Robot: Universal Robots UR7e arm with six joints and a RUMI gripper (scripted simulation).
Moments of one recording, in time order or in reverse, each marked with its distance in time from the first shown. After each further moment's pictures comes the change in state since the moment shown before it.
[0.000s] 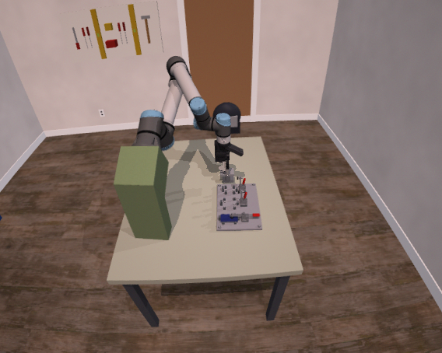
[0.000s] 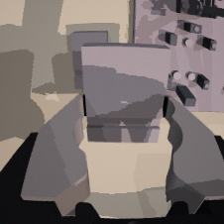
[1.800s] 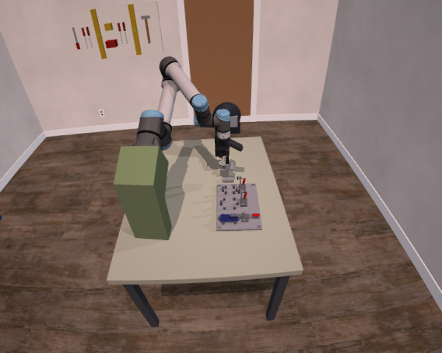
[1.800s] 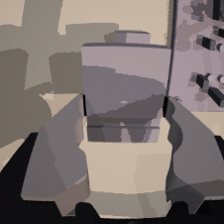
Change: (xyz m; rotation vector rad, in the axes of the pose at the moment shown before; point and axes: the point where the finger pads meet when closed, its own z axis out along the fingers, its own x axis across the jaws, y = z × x) arm -0.048 0.000 0.000 0.000 0.002 0.001
